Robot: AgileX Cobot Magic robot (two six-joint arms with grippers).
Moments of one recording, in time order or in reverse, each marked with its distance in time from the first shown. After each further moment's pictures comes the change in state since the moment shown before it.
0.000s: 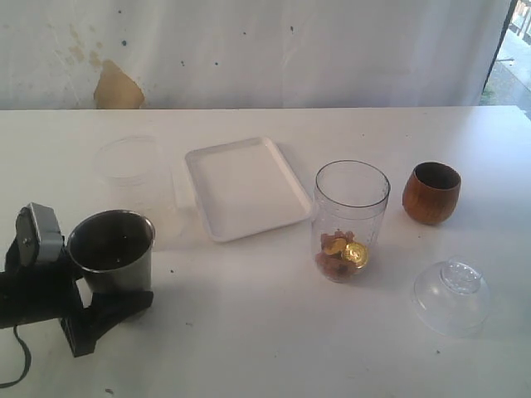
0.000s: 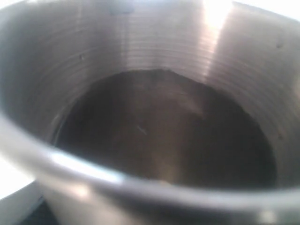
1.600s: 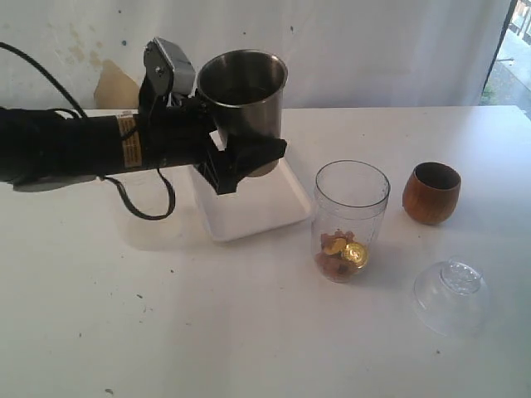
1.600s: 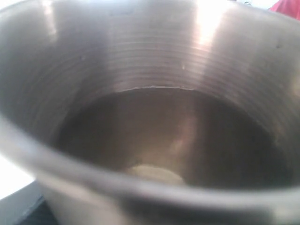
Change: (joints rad) left arm -0.454 -0.129 -0.605 -0.089 0.259 -0.514; right arm 0.000 0.000 0.000 0.000 0.000 0.008
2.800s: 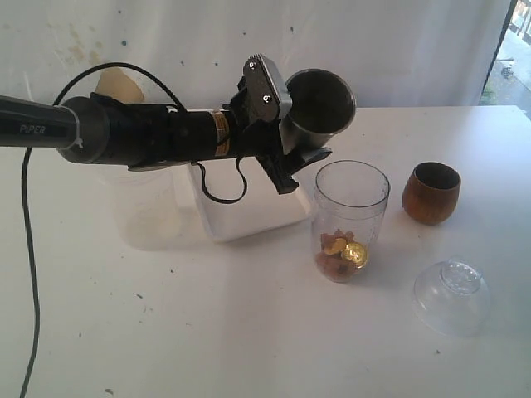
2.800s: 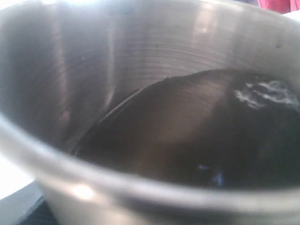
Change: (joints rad) left arm -0.126 0.307 -0.417 -0.001 0.264 0.312; right arm 0.000 0.000 0.000 0.000 0.002 0.000
